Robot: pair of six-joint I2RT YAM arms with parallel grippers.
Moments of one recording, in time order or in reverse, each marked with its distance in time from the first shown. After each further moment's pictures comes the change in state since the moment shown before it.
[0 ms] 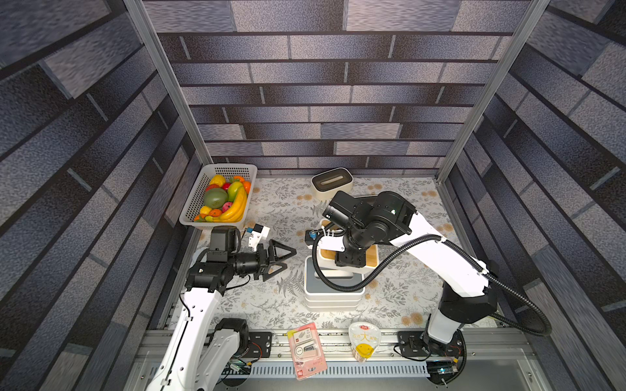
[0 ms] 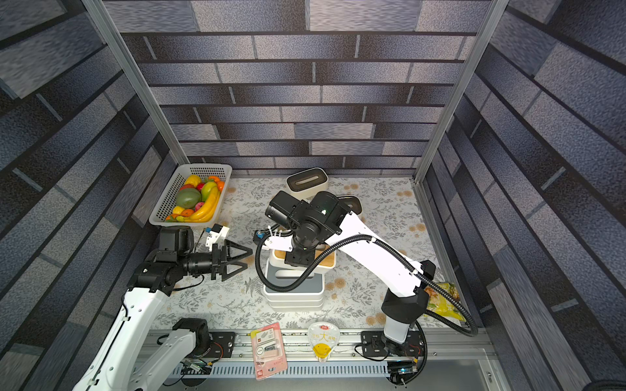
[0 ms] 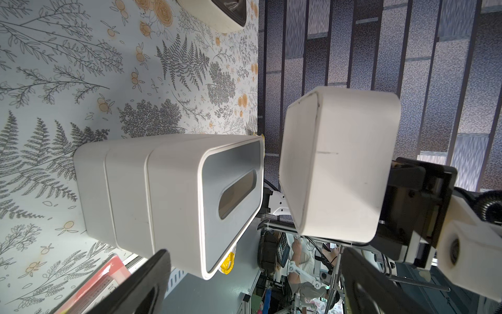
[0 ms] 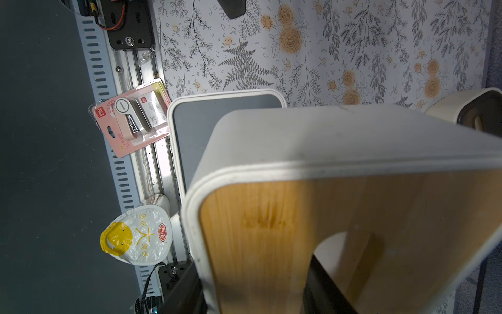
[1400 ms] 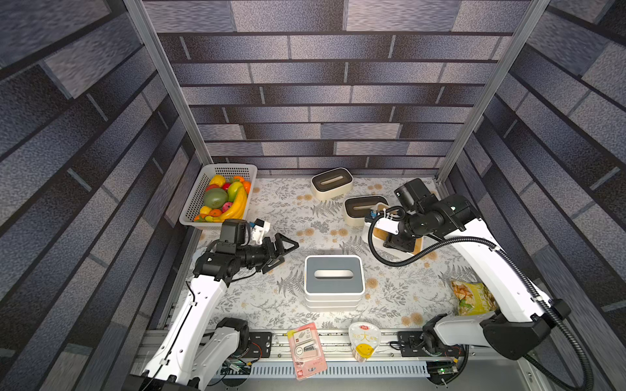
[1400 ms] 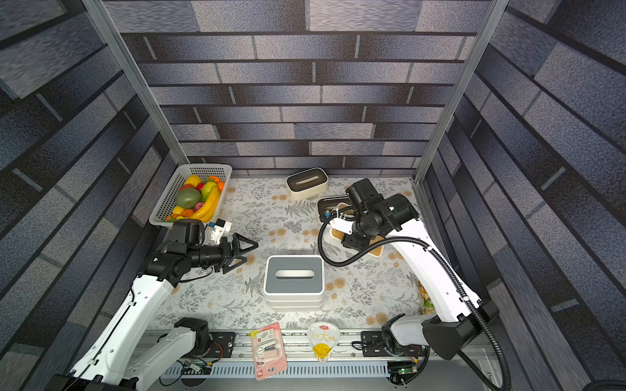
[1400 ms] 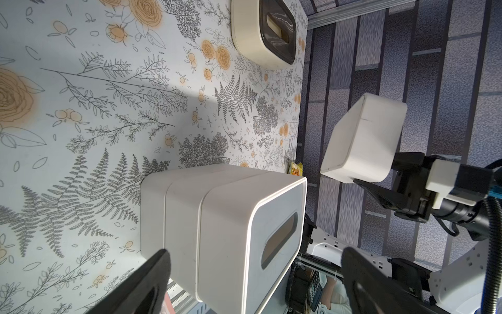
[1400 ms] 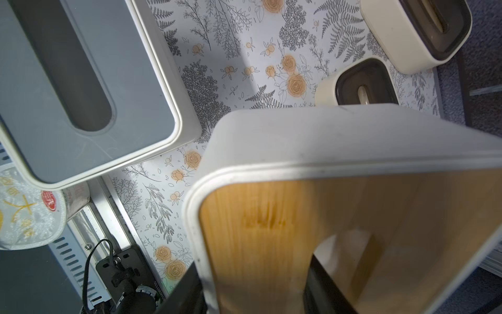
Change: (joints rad) left arm -0.096 0.098 0.037 0.058 -0.279 -0.045; right arm -0.531 -0.400 -0.563 0.246 -0.082 -0.294
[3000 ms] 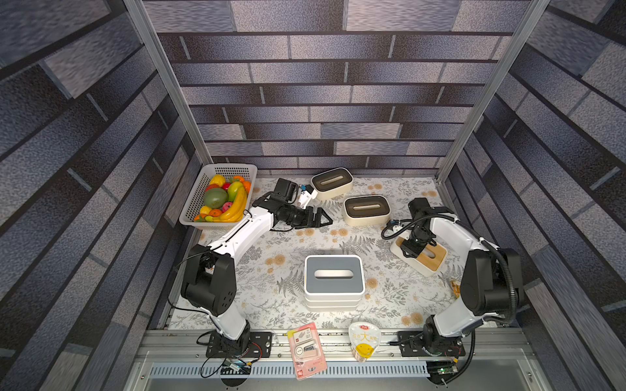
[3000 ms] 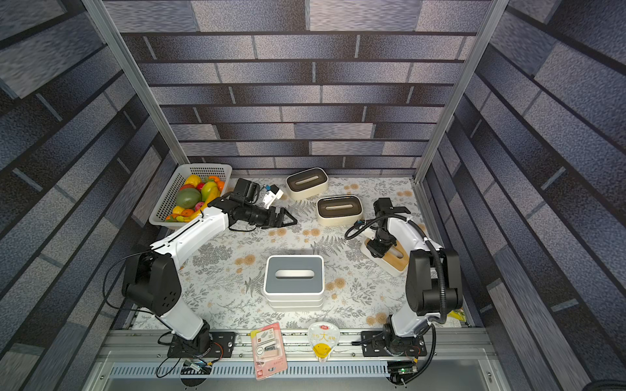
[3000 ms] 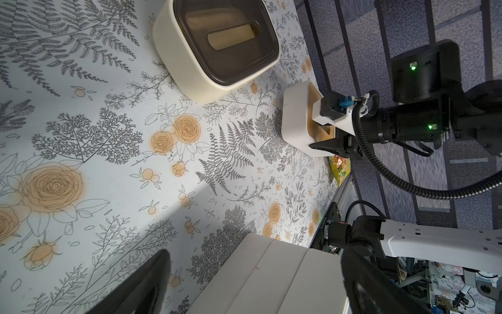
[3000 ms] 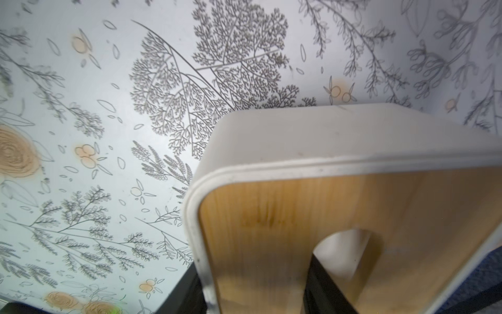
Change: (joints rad) left arm -0.203 0.767 0.500 0.184 -0.066 0.439; right arm -0.464 0.223 -0.514 0.438 0.097 -0.050
